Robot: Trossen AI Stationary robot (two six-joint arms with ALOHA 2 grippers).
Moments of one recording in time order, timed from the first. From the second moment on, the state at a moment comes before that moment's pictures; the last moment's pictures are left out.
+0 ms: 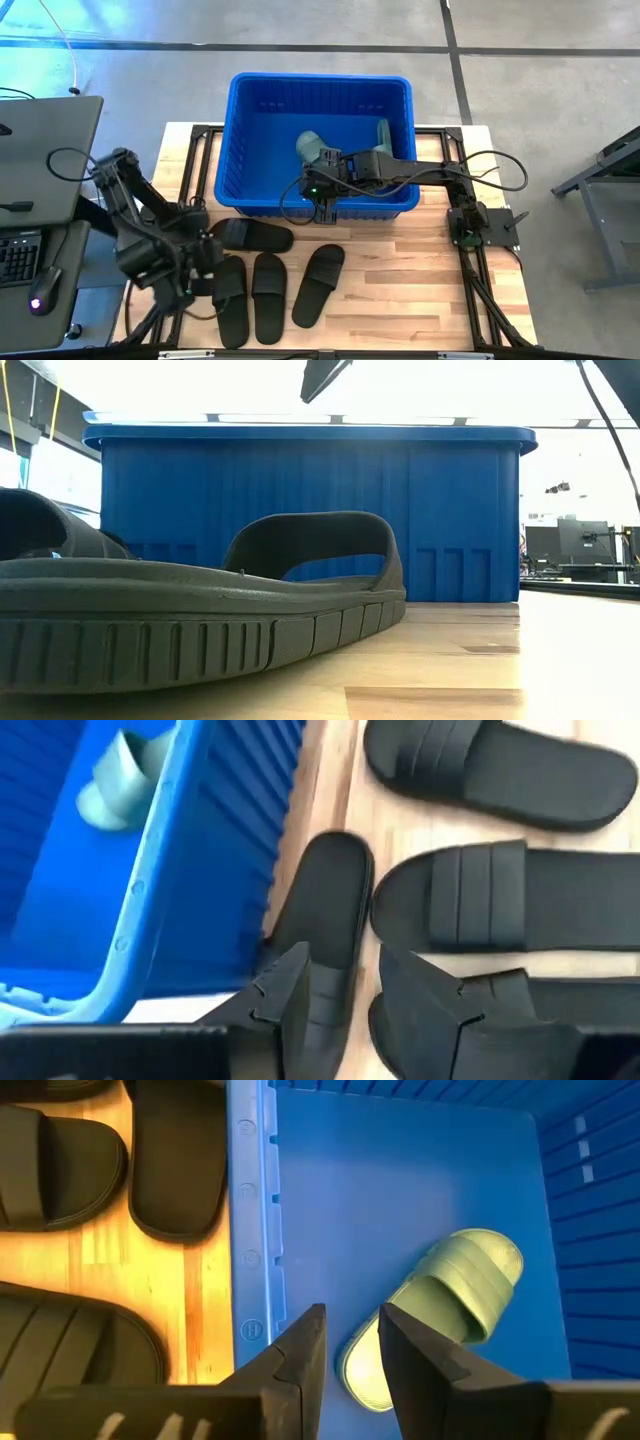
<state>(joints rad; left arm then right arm) -0.87 1.37 1.35 -1.54 -0.68 -1.05 0.07 2.09 2.36 -1.33 0.32 -0.02</state>
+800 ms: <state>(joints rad) -0.56 1.73 1.35 -1.55 -0.51 -1.03 0.07 2.09 2.36 -1.36 0.32 0.03</state>
